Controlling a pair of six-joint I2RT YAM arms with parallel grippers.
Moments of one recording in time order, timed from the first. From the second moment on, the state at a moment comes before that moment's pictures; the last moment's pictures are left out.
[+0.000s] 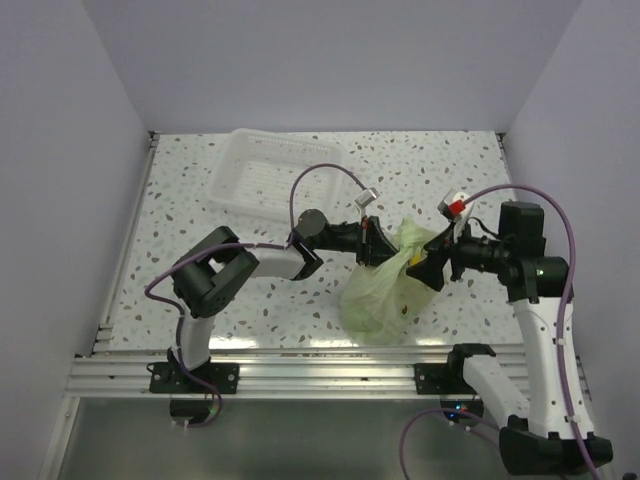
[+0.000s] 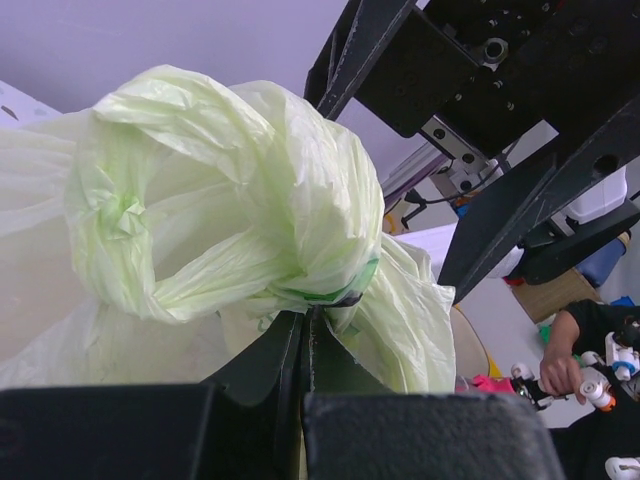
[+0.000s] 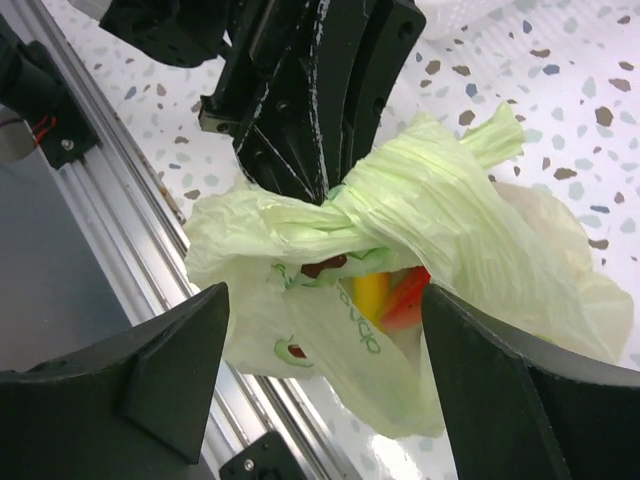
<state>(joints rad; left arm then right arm) -0.85 1.98 1.07 1.25 0.90 -1.11 0.00 0.84 1.09 -1.02 -0.87 -0.42</state>
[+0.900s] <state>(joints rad) -0.85 2.01 1.07 1.25 0.91 -1.11 -0.03 1.00 1.32 -1.36 -0.75 -0.66</state>
